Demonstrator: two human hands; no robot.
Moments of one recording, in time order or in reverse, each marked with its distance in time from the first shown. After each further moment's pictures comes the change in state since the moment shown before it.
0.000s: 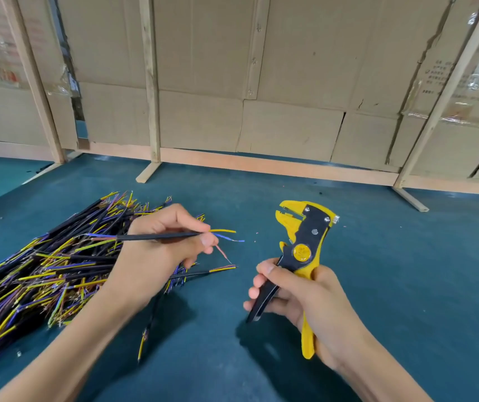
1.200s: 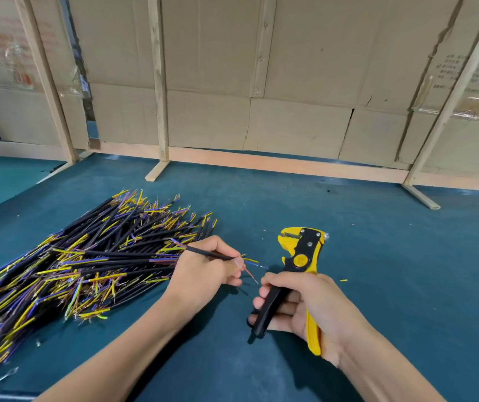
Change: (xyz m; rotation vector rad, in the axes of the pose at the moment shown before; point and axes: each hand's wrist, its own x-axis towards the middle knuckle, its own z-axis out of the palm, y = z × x) left_hand -0.004 -0.047 0.046 0.009 0.085 -0.374; right_hand 0.007 0.006 0.000 0.057 0.169 0.374
